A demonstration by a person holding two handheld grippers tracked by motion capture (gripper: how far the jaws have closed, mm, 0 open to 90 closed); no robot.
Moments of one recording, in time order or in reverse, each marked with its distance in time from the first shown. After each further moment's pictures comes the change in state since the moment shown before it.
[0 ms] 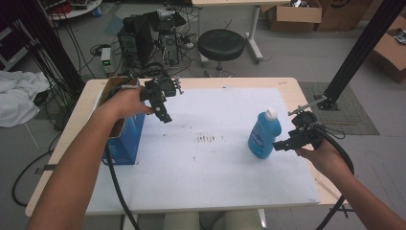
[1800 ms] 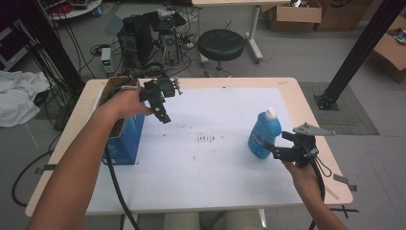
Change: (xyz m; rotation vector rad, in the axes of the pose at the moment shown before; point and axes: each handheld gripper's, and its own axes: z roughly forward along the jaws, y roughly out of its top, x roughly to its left) left arm 0.003 -0.003 0.005 0.010 -0.008 -0.014; right arm 0.011 -0.053 0.046 -0.538 -0.058 0.072
